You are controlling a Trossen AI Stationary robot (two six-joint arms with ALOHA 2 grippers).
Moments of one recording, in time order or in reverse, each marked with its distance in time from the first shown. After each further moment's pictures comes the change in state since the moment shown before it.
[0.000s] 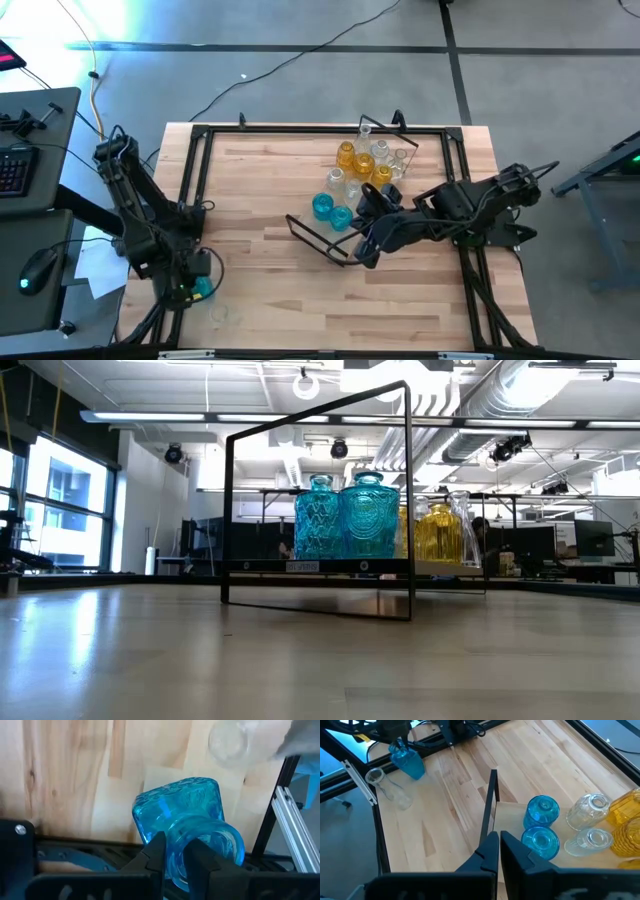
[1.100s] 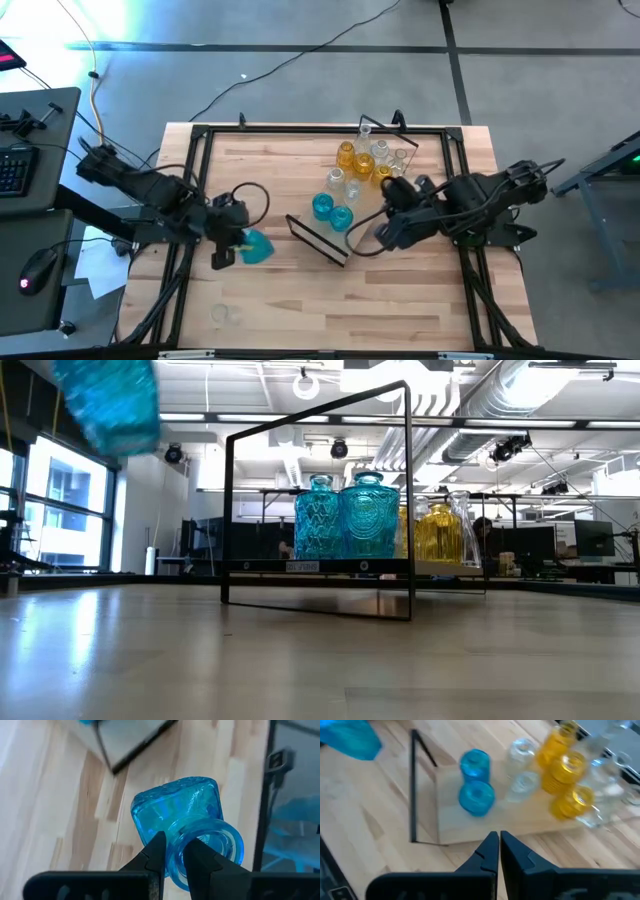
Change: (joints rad) left arm 0.644 0.009 0.405 -0.100 -0.118 0.626; right arm 0.000 -0.050 0.000 -0.374 0.036 0.297
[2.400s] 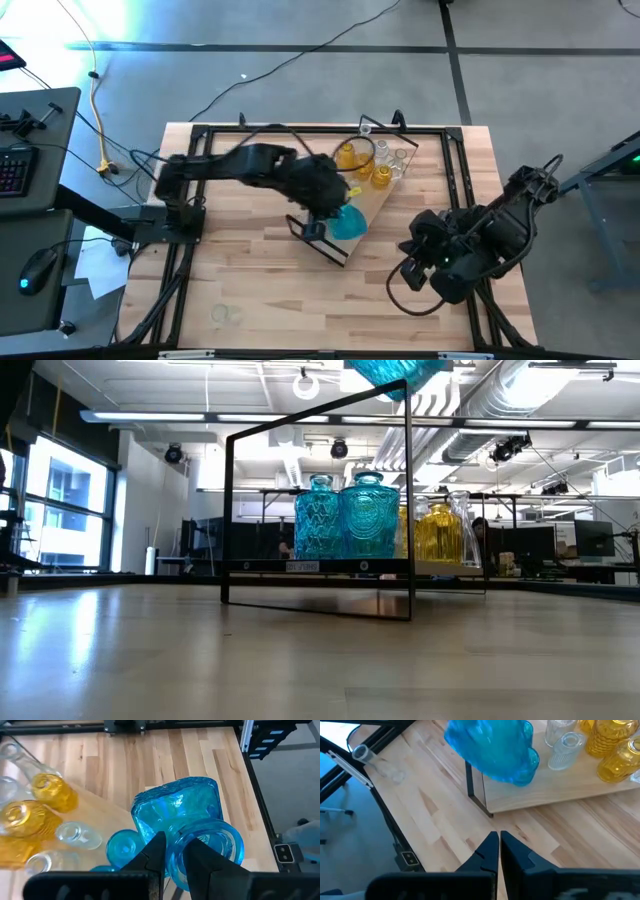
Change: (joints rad) left arm 0.376 0.716 0.915 0.033 0.196 0.649; right arm 0.313 -0.022 -0.002 -0.020 0.052 0.376
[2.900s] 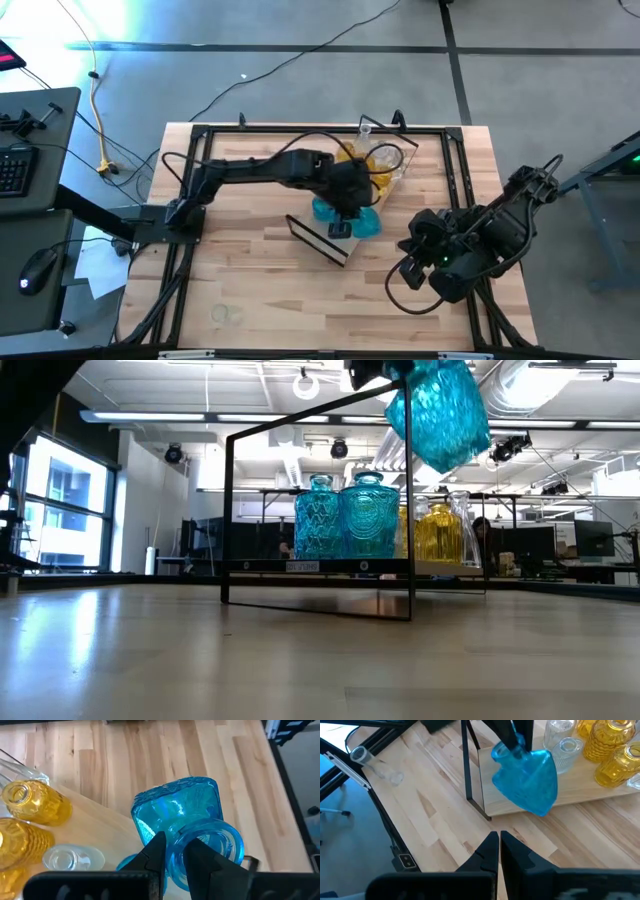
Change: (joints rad) left arm 0.063 0.266 0.172 0.010 0.053 0.084; right arm 0.002 0.001 0.000 0.000 0.015 -0.017
